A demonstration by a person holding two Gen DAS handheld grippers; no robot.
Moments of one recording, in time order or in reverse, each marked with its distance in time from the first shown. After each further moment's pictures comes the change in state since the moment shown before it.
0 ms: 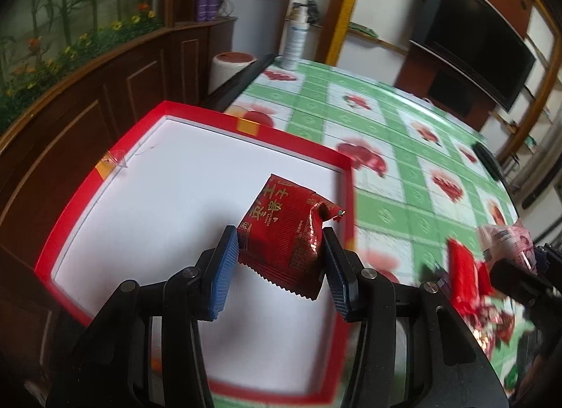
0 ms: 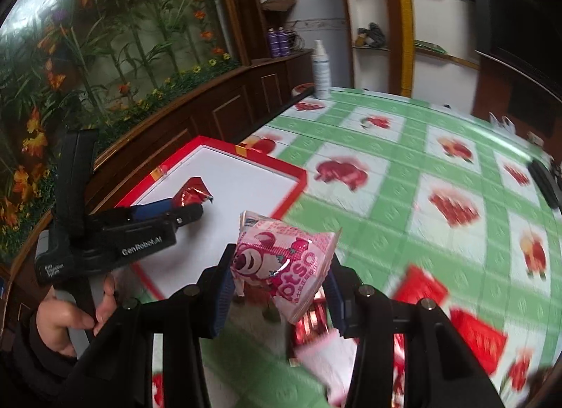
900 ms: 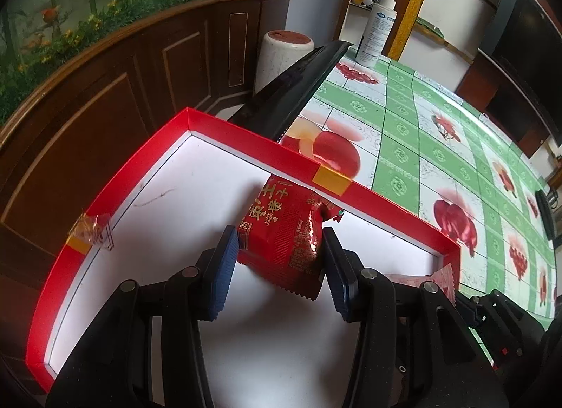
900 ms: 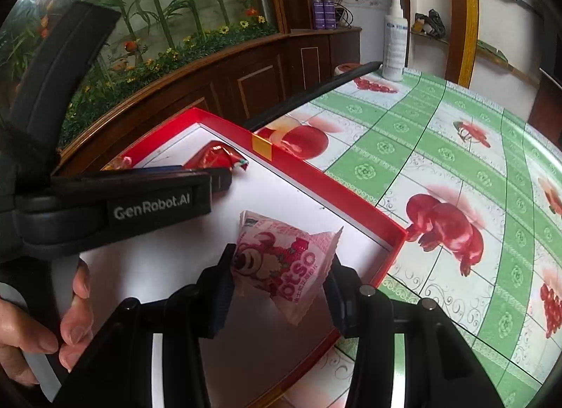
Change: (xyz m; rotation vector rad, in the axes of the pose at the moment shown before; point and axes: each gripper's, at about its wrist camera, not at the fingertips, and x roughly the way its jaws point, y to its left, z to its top) left arm 0.102 0.044 0.071 -0.118 0.087 0.165; right arm 0.183 0.021 0.048 -0.124 0.096 0.089
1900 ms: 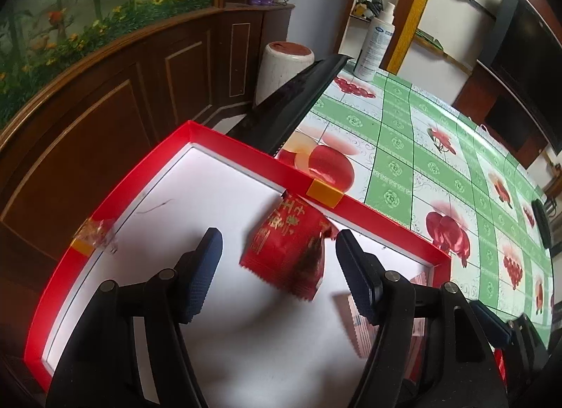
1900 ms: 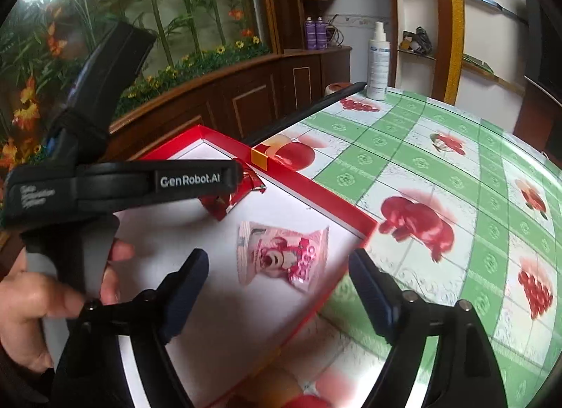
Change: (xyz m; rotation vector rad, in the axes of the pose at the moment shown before) left arm -0.014 0.002 0.000 -0.032 -0.049 -0.006; right arm -0.044 0.004 -0.016 0.010 -0.096 -0.034
